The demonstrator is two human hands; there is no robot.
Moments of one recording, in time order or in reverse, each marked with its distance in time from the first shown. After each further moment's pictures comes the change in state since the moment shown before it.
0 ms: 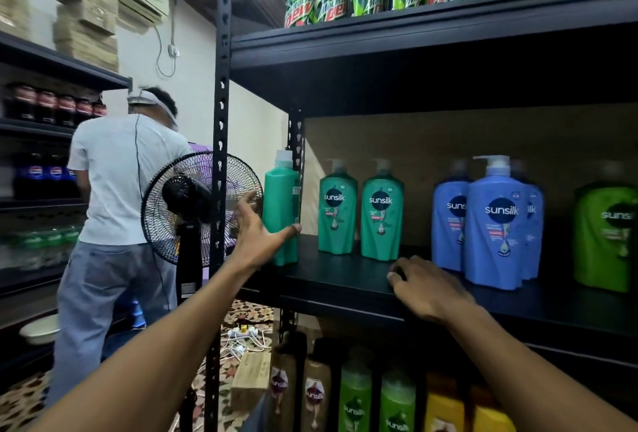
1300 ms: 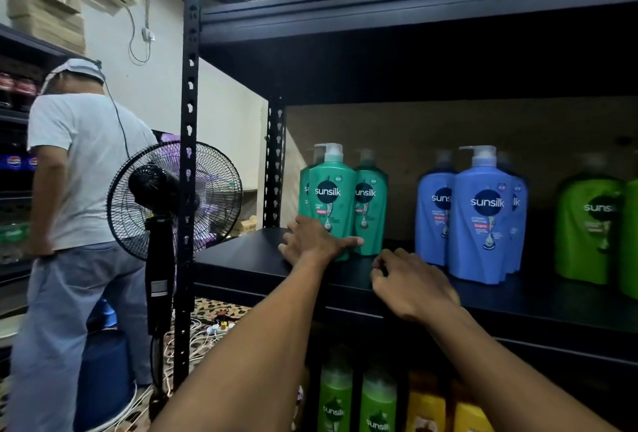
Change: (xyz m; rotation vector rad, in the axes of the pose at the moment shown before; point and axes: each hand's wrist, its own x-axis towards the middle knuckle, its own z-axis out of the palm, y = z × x) left_hand -0.007 0.050 0.135 0.484 -0.084 -0.323; right_hand -0.005 -0.008 0.002 -0.063 0.084 0.019
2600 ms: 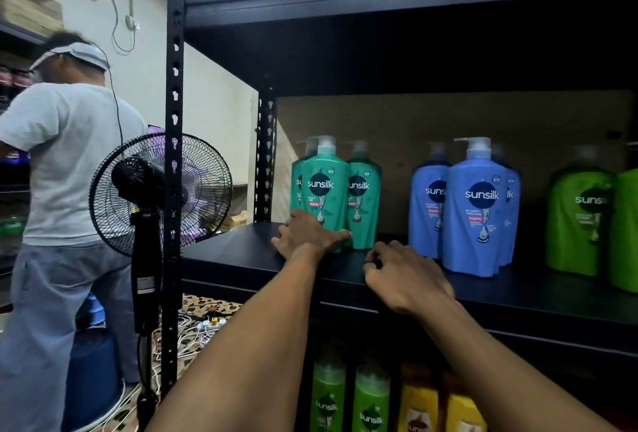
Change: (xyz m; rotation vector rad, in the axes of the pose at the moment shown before) left_hand 0.014 -0.002 0.011 0.024 -0.024 0.049; right_hand 0.000 -0.002 -0.002 -0.016 -0.005 0.024
